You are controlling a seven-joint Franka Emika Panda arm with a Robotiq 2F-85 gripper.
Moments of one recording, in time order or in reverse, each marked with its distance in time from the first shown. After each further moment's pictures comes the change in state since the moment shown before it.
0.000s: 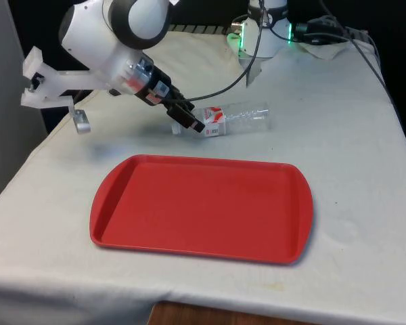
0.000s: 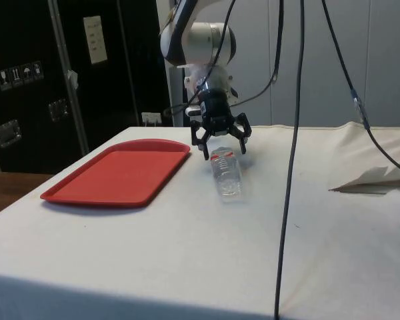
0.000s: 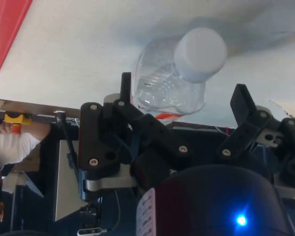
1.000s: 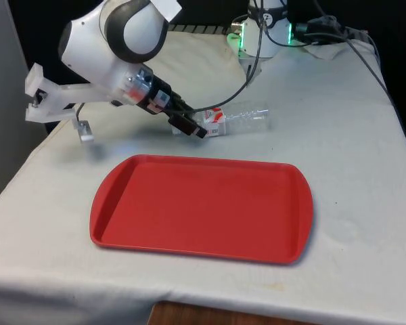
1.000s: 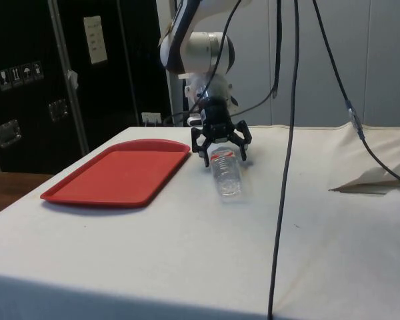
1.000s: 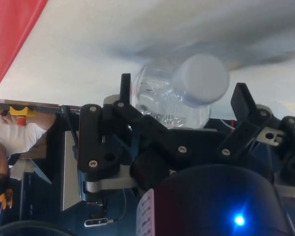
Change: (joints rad) arm -0.003 0.075 -0.014 0.050 0.051 -0.058 -0.021
